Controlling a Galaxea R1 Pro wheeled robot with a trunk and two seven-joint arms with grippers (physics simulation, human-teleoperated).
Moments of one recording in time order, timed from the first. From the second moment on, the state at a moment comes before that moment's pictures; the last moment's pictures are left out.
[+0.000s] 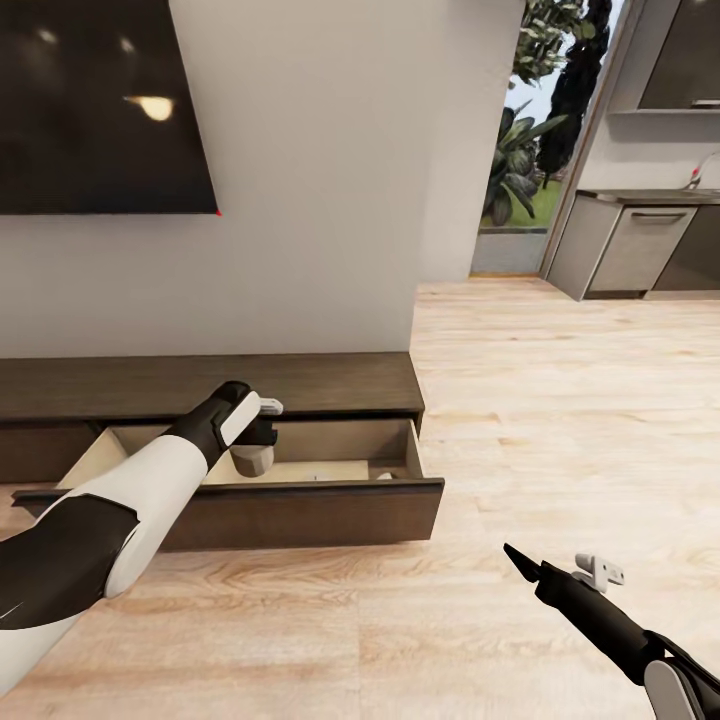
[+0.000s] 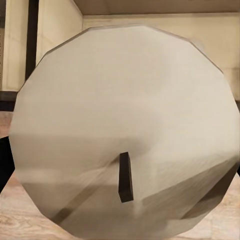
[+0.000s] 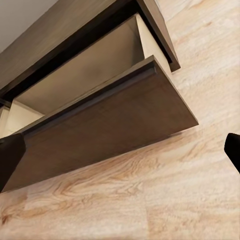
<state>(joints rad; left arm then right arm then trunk) -1.25 0.00 -0.35 -0.37 0.52 0.90 0.40 -0.04 -0.09 -0.34 -1.56 -0.49 0.58 0.41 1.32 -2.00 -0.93</state>
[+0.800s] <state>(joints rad) -1.25 0.00 -0.35 -0.37 0.52 0.90 0.40 -0.04 -0.09 -0.34 -1.56 -0.49 0.58 0.41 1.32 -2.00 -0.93</state>
